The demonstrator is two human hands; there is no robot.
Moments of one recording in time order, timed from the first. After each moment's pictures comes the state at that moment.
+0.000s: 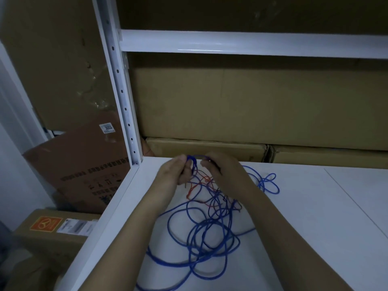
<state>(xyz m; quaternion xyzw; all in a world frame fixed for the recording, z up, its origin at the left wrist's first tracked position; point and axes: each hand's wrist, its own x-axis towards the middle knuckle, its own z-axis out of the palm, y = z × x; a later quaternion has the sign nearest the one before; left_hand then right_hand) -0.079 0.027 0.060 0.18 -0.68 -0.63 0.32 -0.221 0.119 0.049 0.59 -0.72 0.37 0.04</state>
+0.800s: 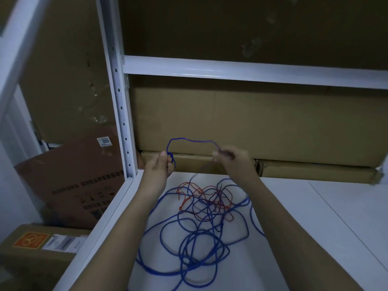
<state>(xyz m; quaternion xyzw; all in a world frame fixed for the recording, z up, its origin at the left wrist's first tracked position) -0.081 0.019 0.085 0.24 -0.68 -0.55 0.43 -0.245 0.133 0.092 0.41 -0.73 0.54 -0.02</state>
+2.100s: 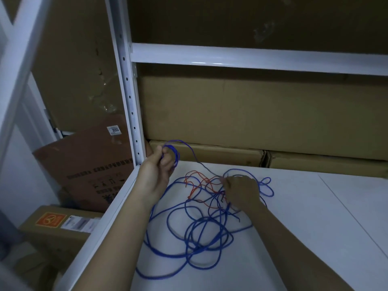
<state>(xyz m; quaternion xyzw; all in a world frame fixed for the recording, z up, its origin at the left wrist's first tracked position) -0.065 0.015 0.077 0.14 -0.43 -0.81 0.37 -0.251 0.144 0.006 0.45 -0.88 0.09 0.13</state>
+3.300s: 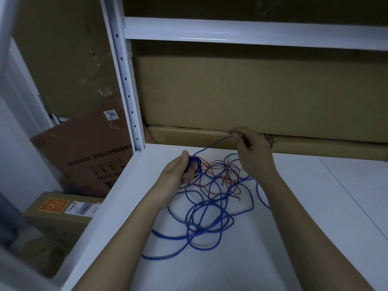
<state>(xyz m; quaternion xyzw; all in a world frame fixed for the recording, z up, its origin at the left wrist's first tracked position) -0.064 0.053 0.043 0.17 -0.68 -0.67 0.26 -0.230 0.164 0.071 0.45 -0.72 0.52 0.07</state>
